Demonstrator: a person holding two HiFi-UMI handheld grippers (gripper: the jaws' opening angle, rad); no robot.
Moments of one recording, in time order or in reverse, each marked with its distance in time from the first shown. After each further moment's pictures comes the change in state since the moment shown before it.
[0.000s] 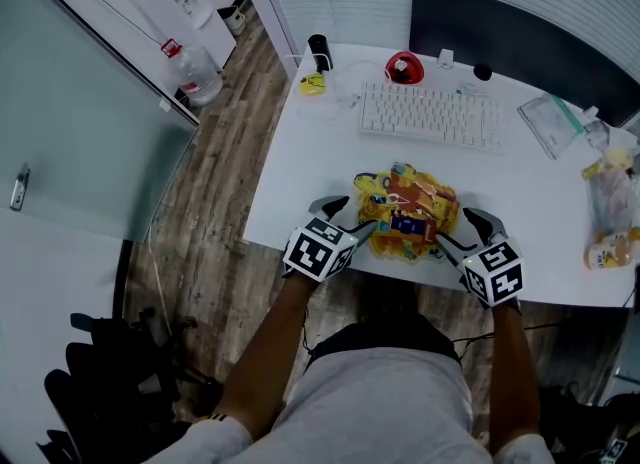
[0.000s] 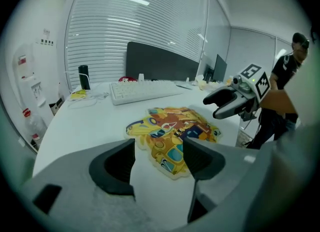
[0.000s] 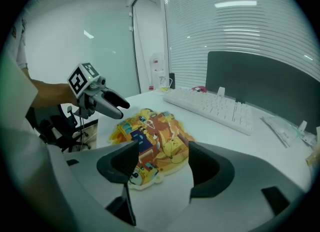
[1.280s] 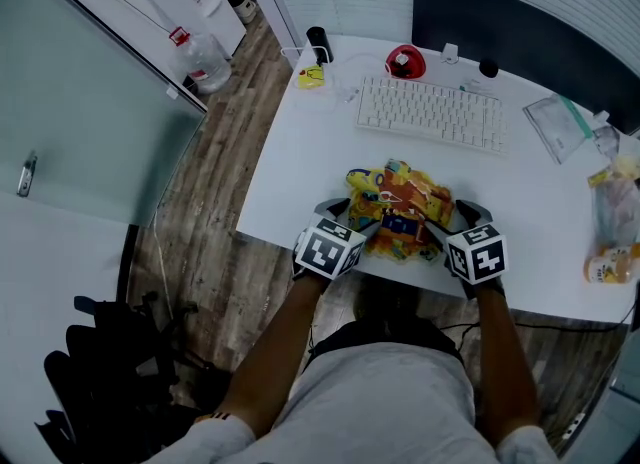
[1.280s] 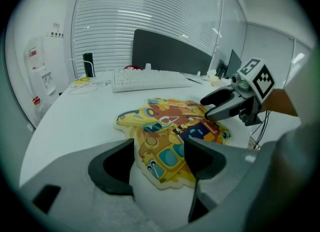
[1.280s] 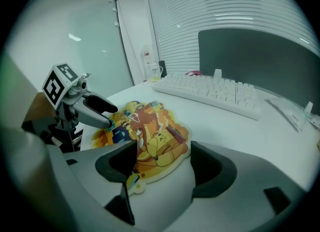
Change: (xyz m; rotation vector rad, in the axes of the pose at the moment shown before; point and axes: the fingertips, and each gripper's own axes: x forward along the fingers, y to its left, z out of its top) left arm 0.032 -0.010 -0.012 -0.101 0.080 0.097; right arm 0.043 -0.029 -0.017 0.112 0.091 0.007
